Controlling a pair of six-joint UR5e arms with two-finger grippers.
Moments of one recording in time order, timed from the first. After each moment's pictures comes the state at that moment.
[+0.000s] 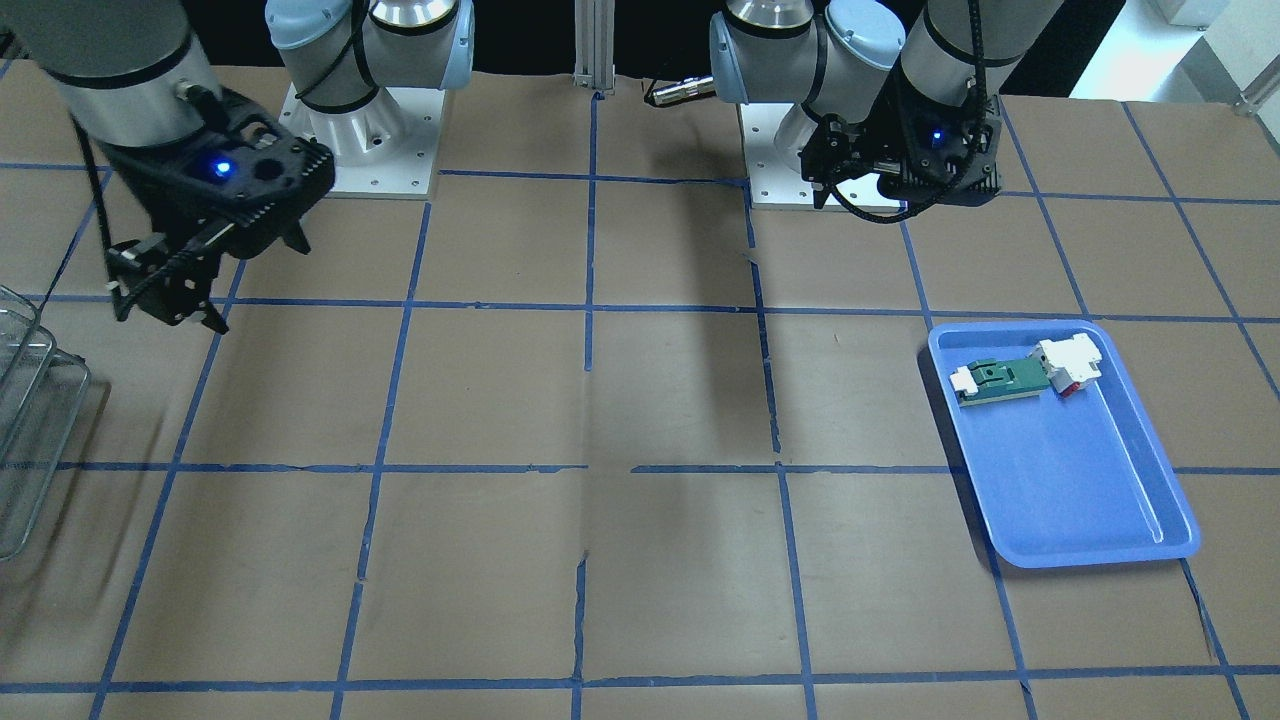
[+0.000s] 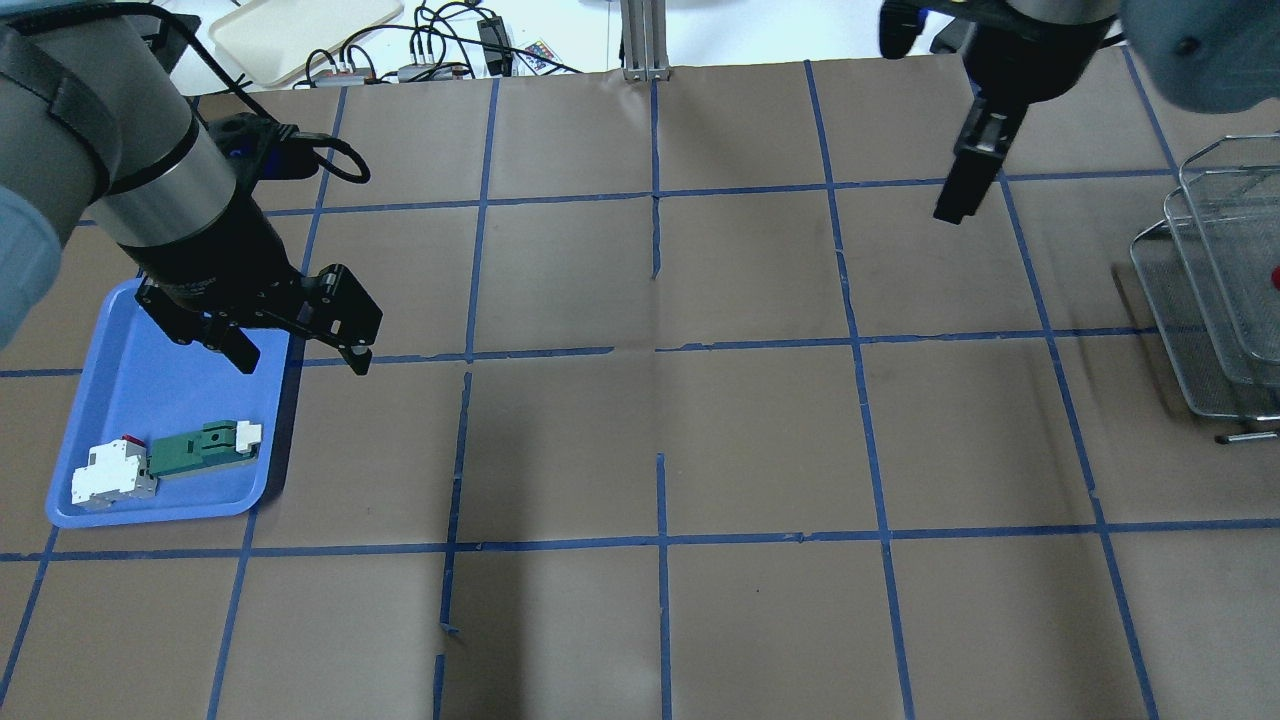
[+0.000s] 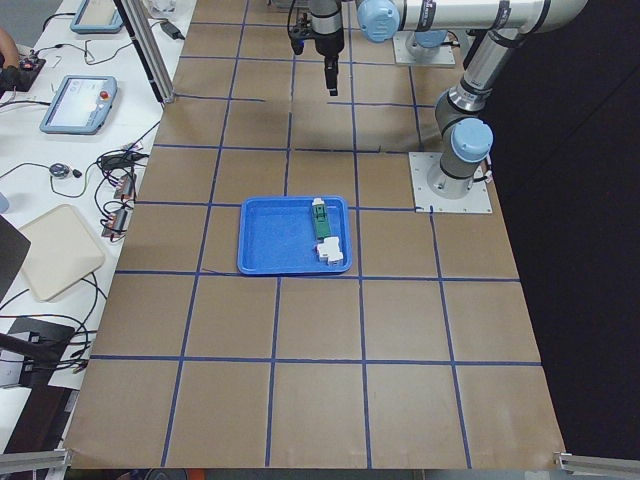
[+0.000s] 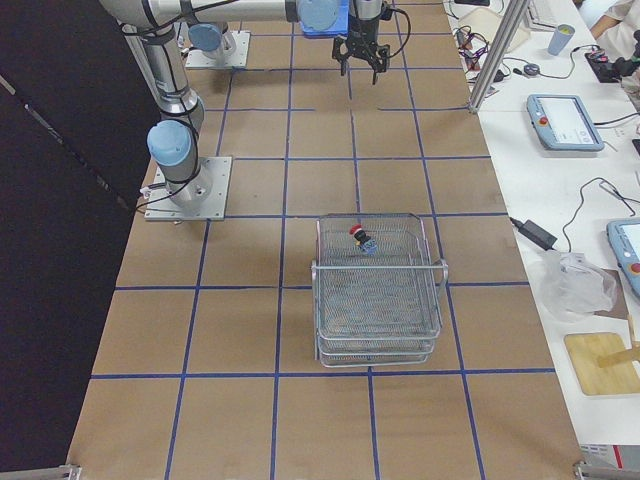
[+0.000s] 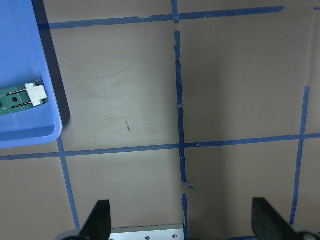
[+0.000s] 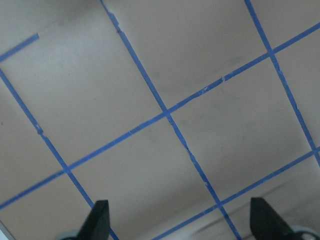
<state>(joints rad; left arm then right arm) -1.52 -1.44 -1.72 -1.71 1.58 0.11 1.61 -1.49 1.46 -1.58 -1.62 -0.96</state>
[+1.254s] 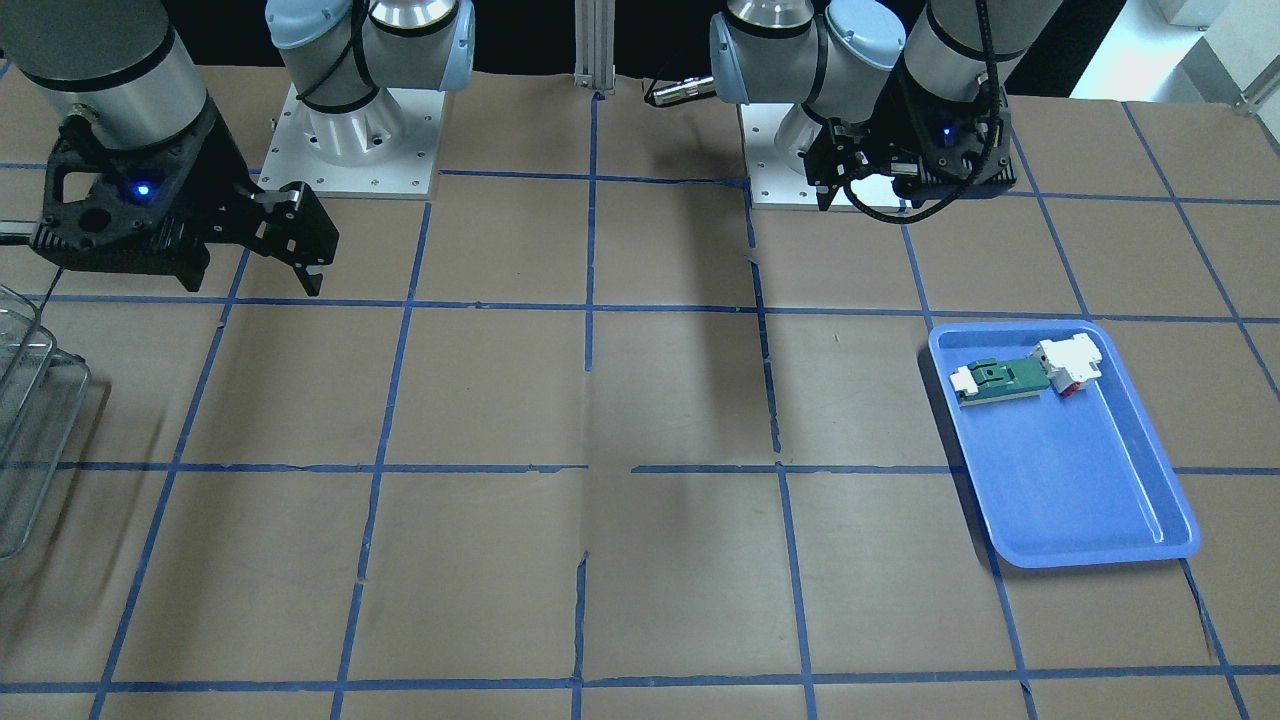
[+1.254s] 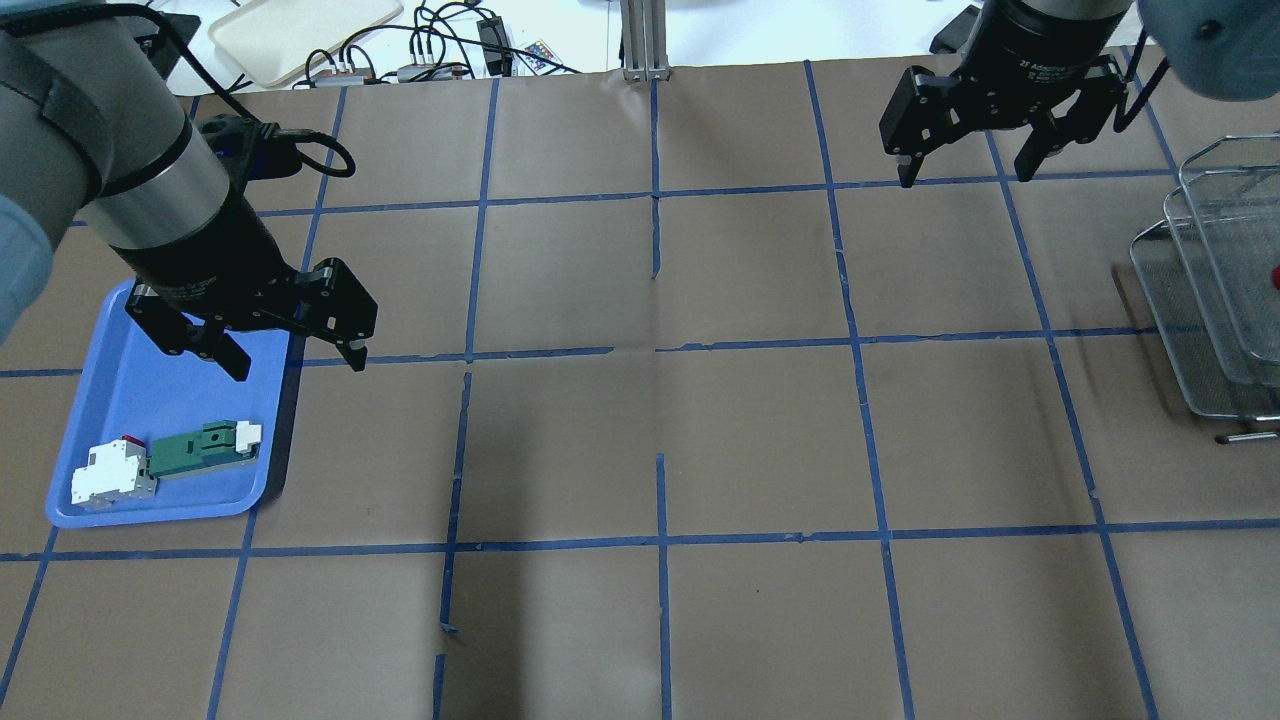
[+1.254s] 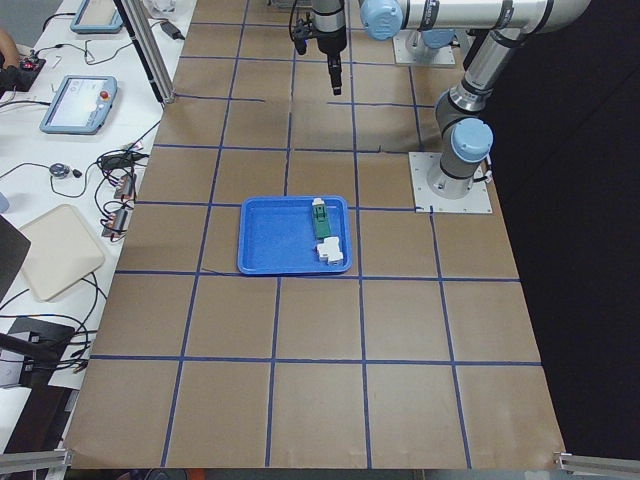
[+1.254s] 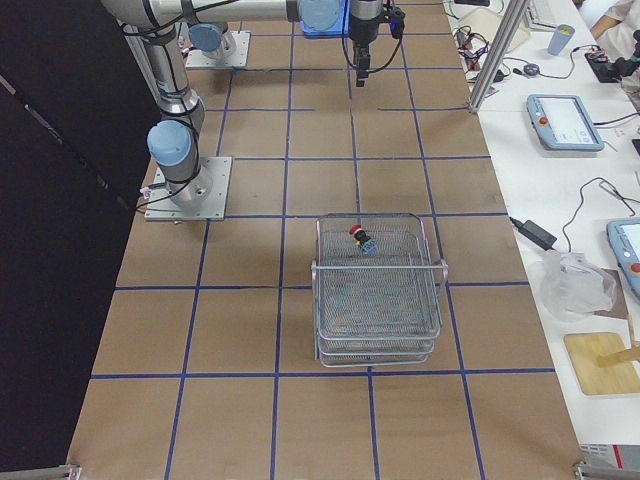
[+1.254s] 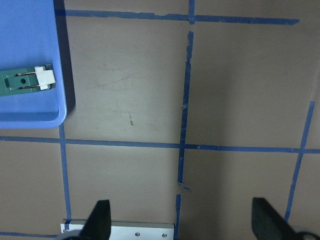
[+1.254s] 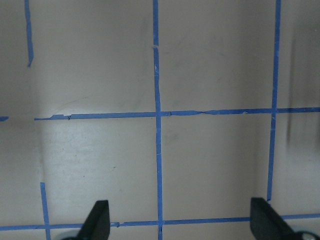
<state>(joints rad) -1.51 -1.44 -1.72 -1.71 1.59 0.00 1.55 -1.49 1.46 -1.55 -1.60 0.01</state>
